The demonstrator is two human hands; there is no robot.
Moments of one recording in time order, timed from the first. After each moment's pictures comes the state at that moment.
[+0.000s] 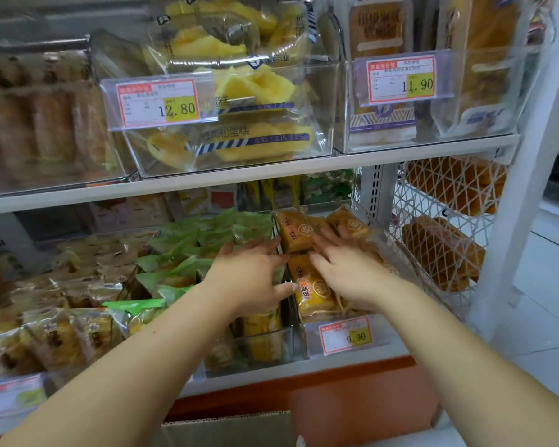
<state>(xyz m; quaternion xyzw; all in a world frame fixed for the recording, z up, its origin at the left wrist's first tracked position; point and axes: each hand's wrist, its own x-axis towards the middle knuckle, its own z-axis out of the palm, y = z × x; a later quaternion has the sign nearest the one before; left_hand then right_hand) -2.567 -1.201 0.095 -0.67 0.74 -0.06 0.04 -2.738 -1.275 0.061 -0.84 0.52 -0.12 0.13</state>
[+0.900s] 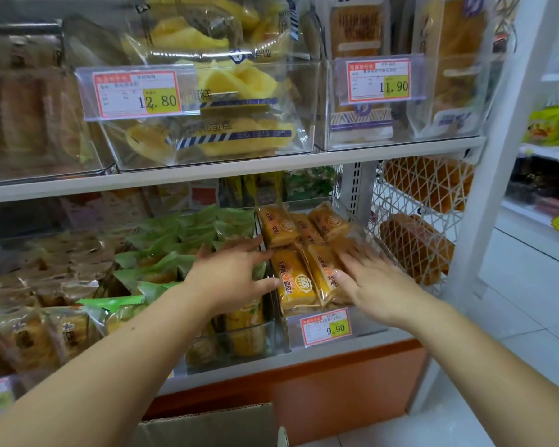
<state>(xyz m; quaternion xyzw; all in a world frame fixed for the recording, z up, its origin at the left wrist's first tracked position) -2.562 -1.202 0.089 -0.69 0.73 0.01 0.00 -2.803 -1.250 0.044 -0.83 0.55 -0.05 0.04</state>
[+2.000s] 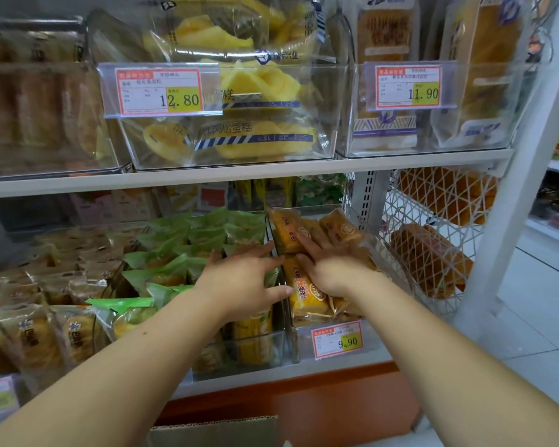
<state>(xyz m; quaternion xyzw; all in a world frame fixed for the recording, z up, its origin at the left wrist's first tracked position) -2.561 -1.202 0.089 -0.69 0.72 0.02 -0.01 -2.720 -1.311 0.045 -0.84 0.54 -0.03 0.04</state>
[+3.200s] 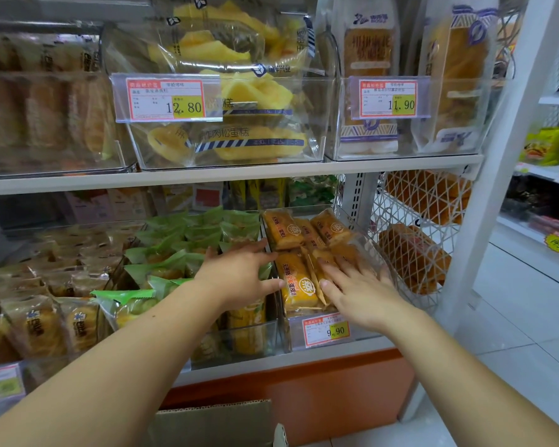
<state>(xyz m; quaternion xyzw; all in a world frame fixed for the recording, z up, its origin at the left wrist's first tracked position) -2.560 -1.204 0.084 -0.69 0.72 0.03 -0.02 -2.779 -1.243 0.044 -0.82 0.57 -0.01 0.07</state>
